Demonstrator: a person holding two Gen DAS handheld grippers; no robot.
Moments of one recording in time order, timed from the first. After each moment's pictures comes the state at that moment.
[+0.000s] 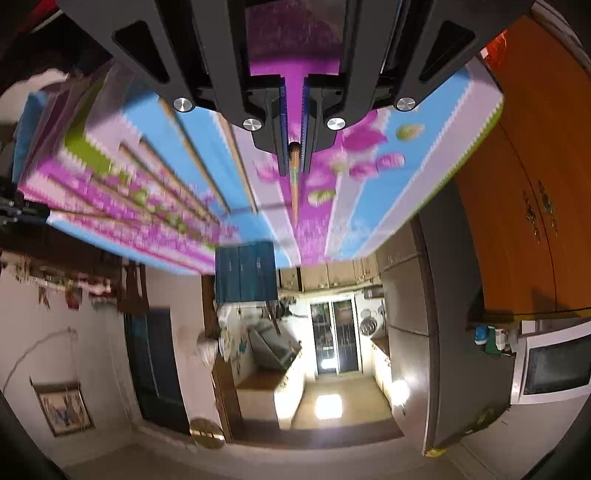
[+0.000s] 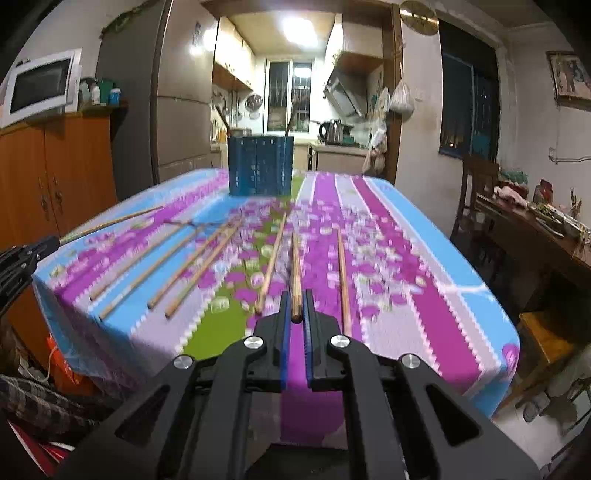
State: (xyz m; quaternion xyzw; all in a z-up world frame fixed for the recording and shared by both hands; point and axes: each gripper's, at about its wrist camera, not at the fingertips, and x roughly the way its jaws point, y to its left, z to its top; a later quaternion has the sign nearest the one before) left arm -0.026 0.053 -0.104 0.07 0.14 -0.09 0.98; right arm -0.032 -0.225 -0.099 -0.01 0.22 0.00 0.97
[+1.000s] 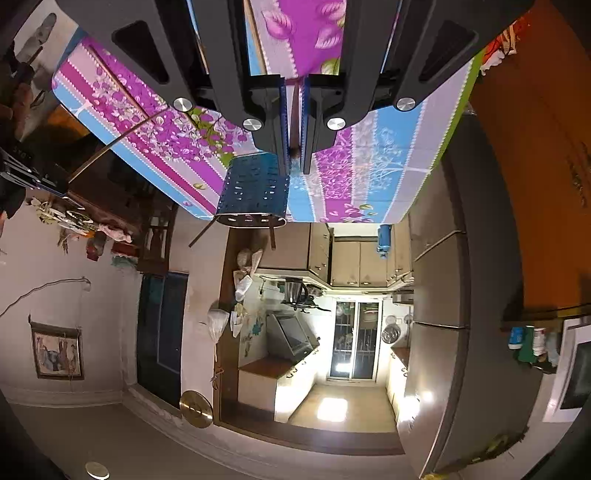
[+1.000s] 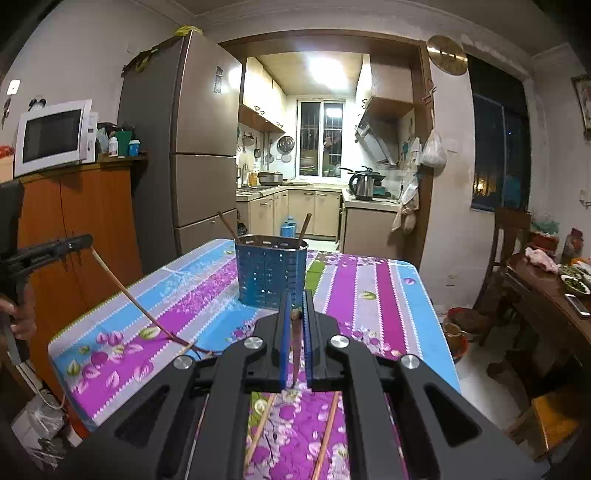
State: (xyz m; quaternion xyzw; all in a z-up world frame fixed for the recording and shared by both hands) left arm 0.117 0.069 0.042 -0.01 0.17 -0.17 0.97; right arm 0.071 -0.260 0.040 -0.02 0.16 0.07 0.98
